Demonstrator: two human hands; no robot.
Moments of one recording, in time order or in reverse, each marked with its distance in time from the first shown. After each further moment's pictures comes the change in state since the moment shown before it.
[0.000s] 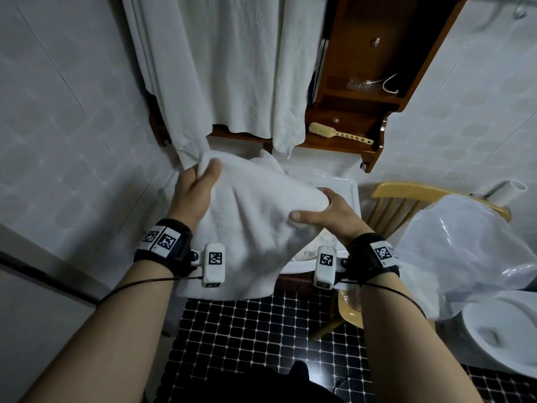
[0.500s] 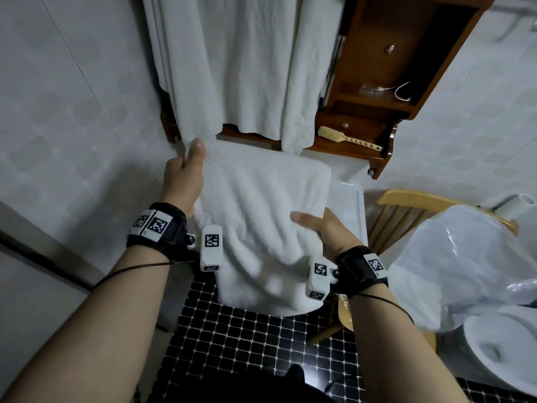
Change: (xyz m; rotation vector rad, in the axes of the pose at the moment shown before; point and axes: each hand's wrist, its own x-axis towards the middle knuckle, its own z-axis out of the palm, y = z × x) left_hand 0.025 0.007 -0.021 -0.060 0.163 -0.130; right_hand -0.031 -0.014 0.035 0.297 -0.173 0.046
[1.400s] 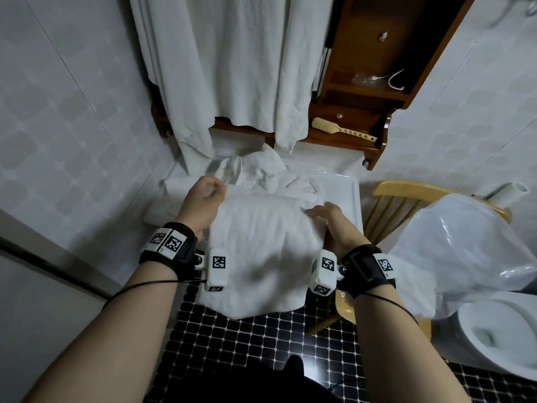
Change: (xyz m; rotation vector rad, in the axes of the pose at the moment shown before) left_hand -0.020 -0.062 0.028 0.190 -0.236 0.017; right_hand 0.006 0.020 -0.027 0.168 0.271 0.251
